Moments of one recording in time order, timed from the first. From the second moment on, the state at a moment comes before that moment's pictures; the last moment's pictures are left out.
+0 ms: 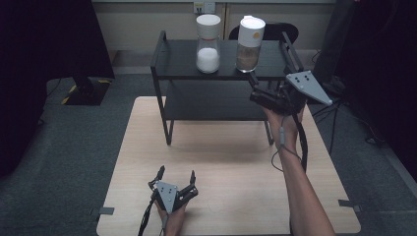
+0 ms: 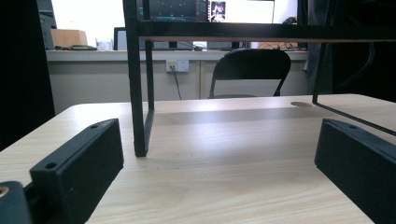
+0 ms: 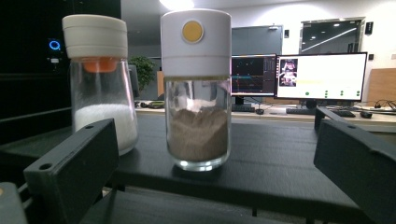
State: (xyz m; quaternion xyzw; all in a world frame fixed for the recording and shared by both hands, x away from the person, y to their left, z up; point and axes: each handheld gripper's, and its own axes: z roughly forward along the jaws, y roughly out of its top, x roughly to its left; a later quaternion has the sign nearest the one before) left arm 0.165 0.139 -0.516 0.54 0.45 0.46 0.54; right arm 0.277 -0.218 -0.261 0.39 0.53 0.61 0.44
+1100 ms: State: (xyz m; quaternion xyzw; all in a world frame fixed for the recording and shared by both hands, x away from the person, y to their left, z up) left arm 0.165 0.139 -0.516 0.53 0.46 0.46 0.54; right arm 0.192 -0.231 -0.368 0.41 0.53 0.59 0.45
